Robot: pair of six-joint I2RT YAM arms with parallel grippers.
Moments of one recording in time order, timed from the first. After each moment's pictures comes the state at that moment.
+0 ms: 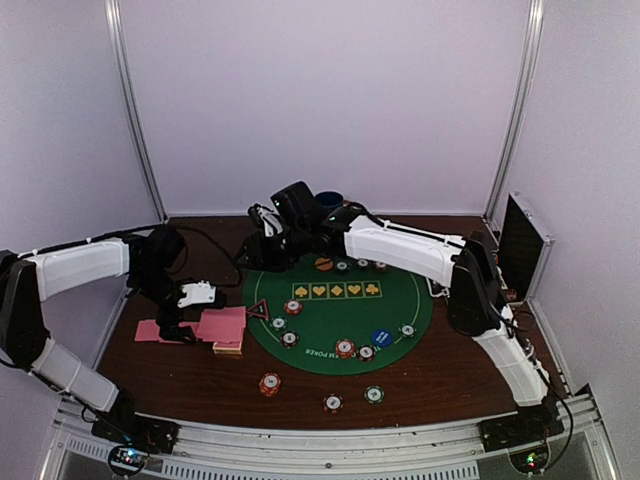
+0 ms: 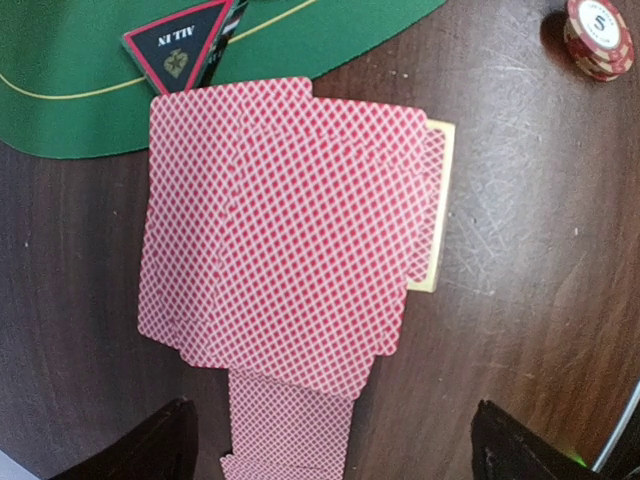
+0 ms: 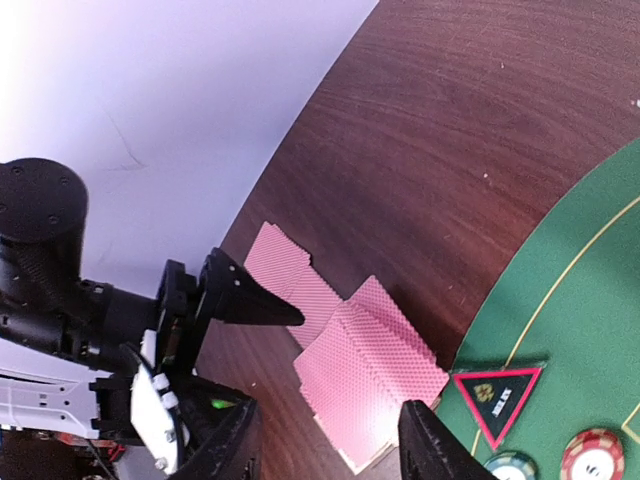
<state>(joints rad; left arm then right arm) -0.30 1.42 0.93 -0.88 0.21 1.13 0.92 2.40 2.25 -0.43 -0.40 0.64</state>
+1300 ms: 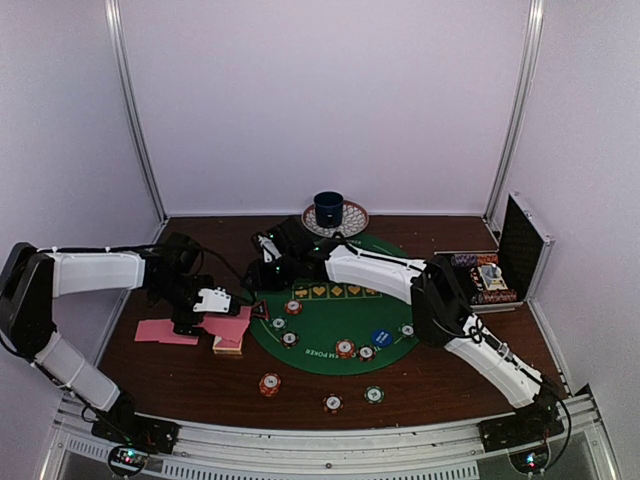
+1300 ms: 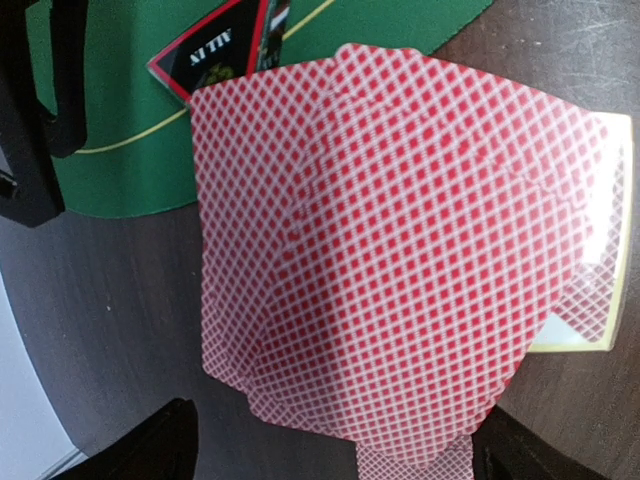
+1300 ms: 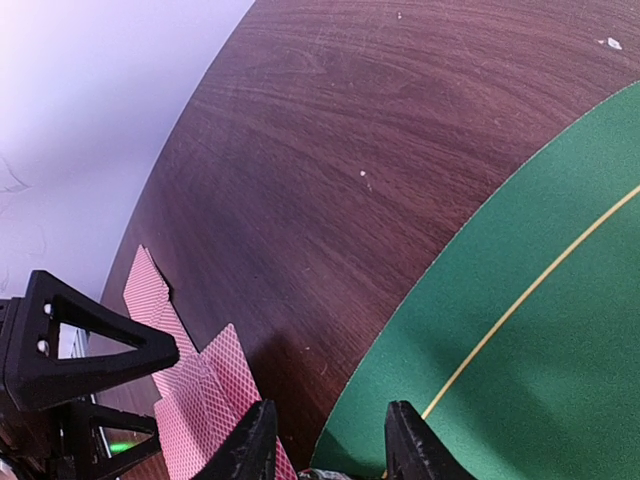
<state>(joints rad) -0.38 1.49 0.83 -0.51 0.04 1.28 0.90 2.75 2.52 -0.41 -0.33 0.60</state>
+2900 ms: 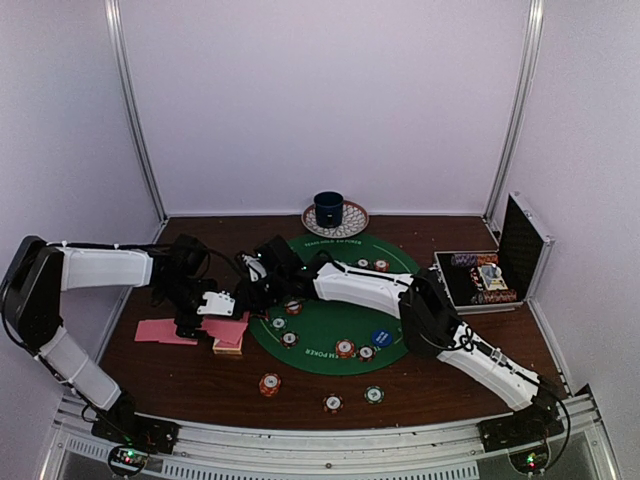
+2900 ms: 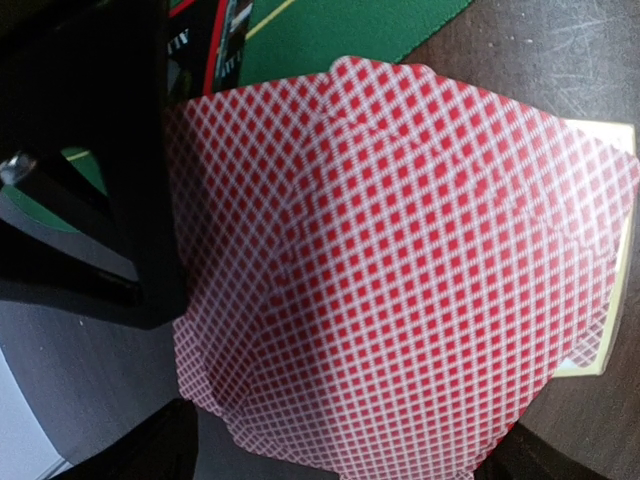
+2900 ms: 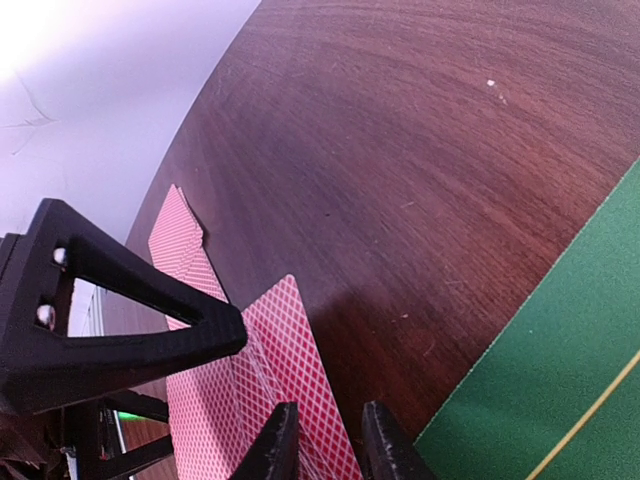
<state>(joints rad) -0.41 1.55 0.86 -0.55 0.03 1.25 0.96 2.83 2.56 -0.36 -0.43 0.60</state>
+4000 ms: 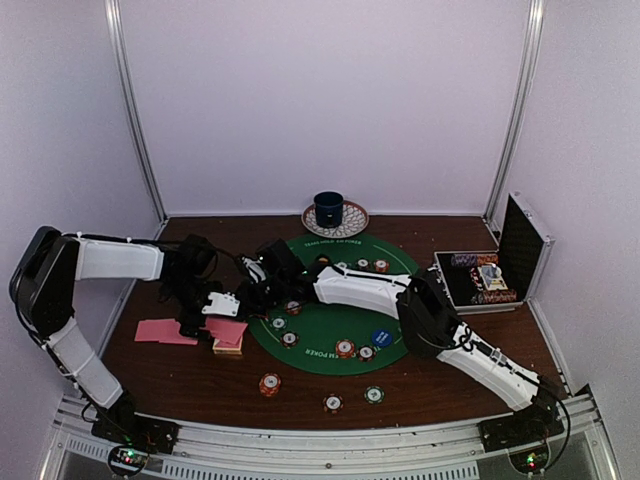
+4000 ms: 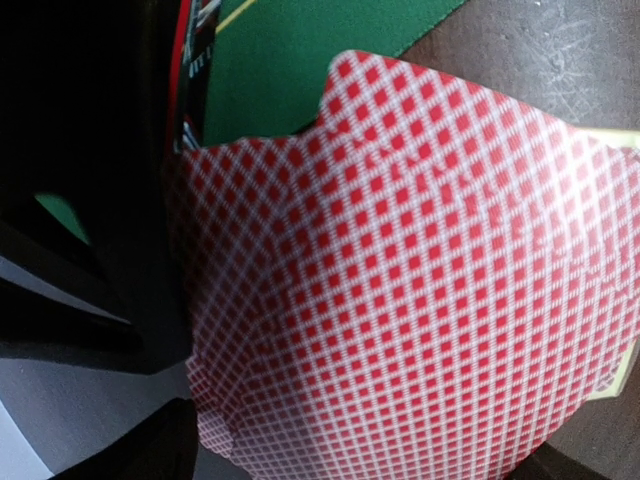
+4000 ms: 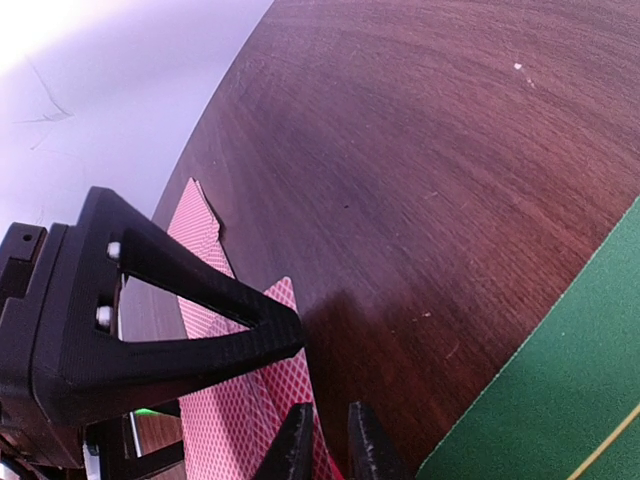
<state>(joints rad) -0.42 1.64 0.92 -0.58 0.03 1.25 0.96 2.83 2.52 -0.28 -0.49 0.63</state>
